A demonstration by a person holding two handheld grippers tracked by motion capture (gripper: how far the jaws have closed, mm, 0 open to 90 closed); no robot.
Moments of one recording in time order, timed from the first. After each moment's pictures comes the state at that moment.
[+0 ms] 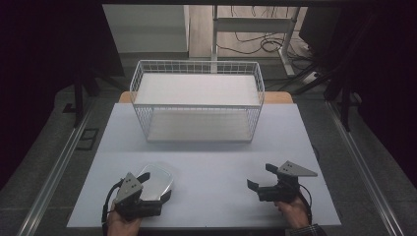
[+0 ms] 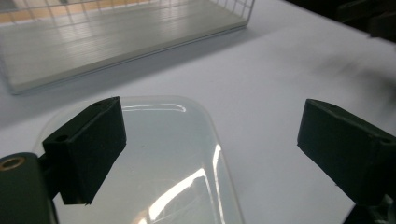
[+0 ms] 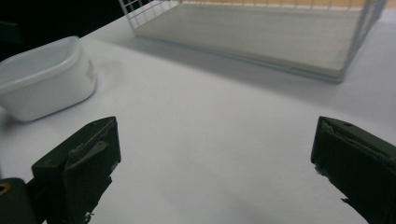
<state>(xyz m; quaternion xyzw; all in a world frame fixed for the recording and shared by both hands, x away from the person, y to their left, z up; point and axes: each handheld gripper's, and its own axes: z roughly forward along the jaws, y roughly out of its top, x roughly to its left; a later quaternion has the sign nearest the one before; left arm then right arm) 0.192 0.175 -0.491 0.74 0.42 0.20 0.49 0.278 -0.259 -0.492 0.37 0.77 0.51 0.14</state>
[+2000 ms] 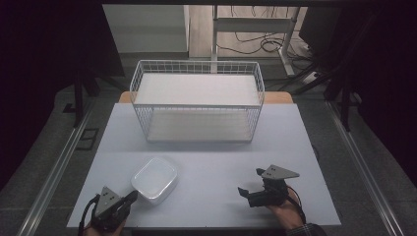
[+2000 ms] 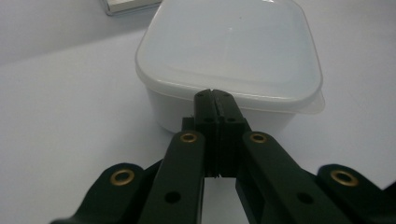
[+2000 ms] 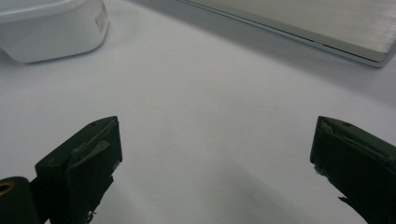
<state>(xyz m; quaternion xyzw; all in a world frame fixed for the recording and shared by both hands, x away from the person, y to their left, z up) 0.163 0.224 -0.517 0.73 0.50 0.23 0.40 0.276 -0.233 -0.507 0.33 0.82 0.45 0.14</state>
